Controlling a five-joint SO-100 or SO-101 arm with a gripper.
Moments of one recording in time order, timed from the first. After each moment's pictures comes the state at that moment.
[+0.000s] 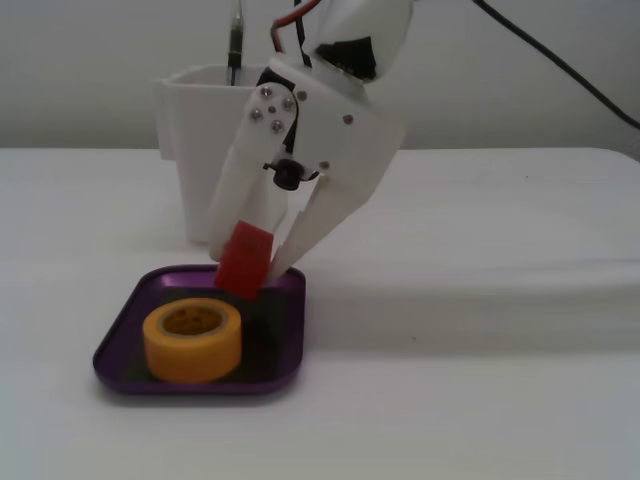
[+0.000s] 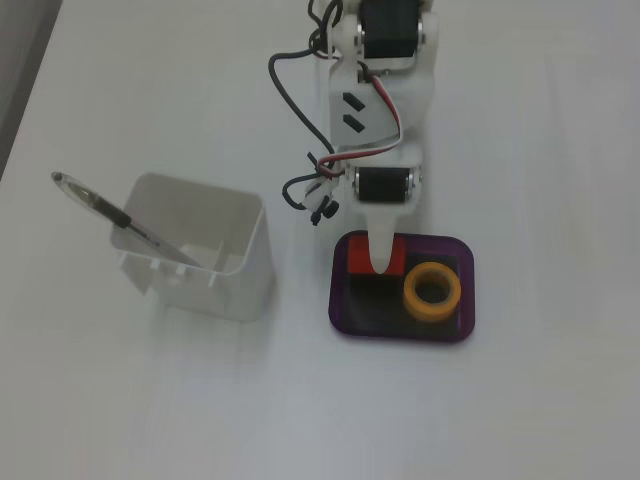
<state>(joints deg) 0.7 76.8 87.4 39.6 -1.8</state>
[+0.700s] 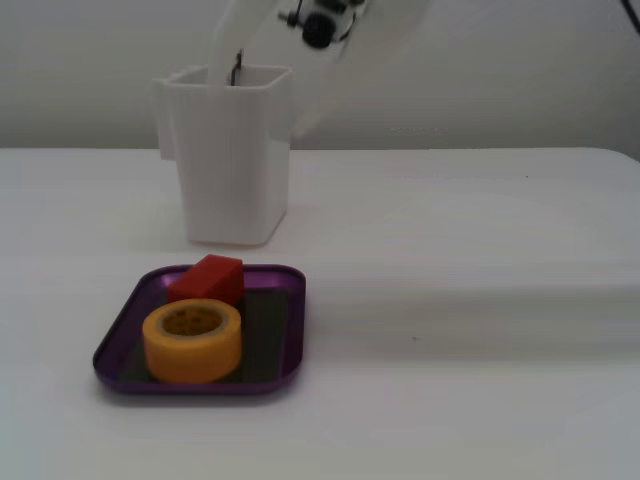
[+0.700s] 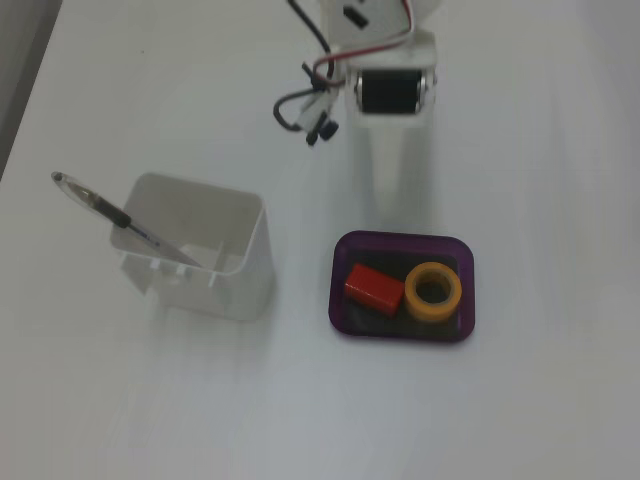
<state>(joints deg) 0.3 91.6 71.5 69.0 -1.8</state>
